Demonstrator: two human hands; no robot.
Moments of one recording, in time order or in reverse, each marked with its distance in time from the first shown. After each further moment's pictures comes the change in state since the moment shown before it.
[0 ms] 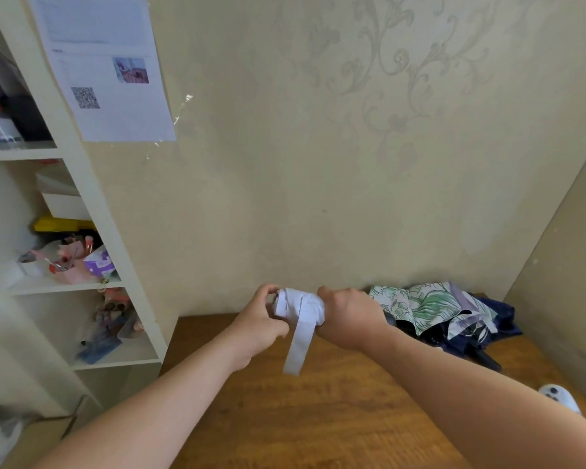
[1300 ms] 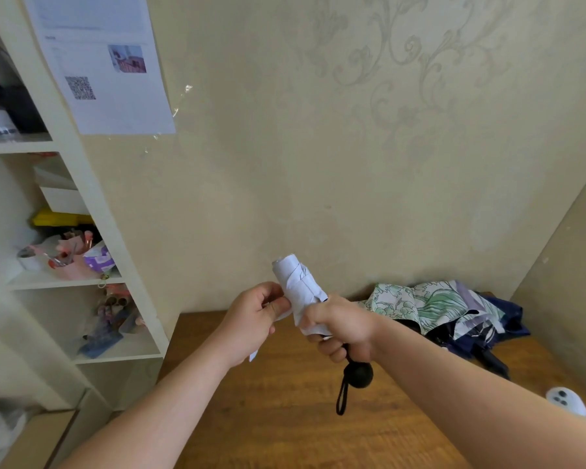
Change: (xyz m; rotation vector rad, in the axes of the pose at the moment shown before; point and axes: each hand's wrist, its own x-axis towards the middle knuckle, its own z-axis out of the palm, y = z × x) left_hand -0.001 0.006 -0.011 -0.070 0.062 0.176; right_hand -0.009 -0.034 -0.037 1.283 -0.646 0.334
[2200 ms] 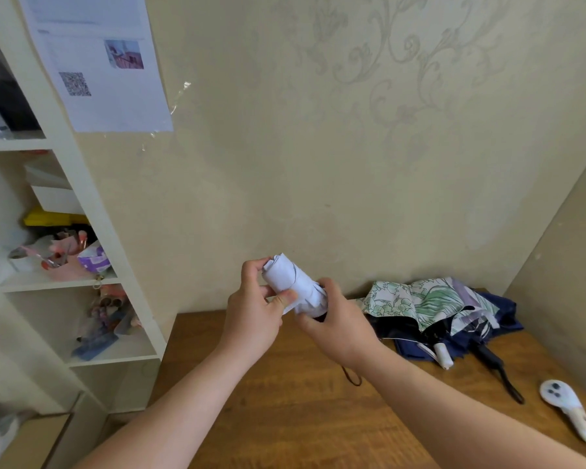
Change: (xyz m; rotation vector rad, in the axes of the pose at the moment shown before) left_hand -0.010 0.019 0.008 0.160 0.298 0.083; right_hand 0.009 0.028 0.019 -0.561 0.636 -0.355
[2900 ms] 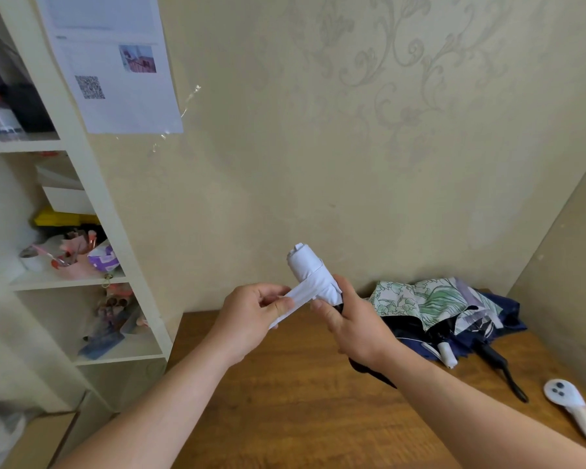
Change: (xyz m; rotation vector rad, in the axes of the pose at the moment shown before) left_hand 0.002 -0.021 -0.029 -0.033 -0.228 -0.063; right_hand -0.007 0.011 -0.008 0.150 -0.057 -0.071
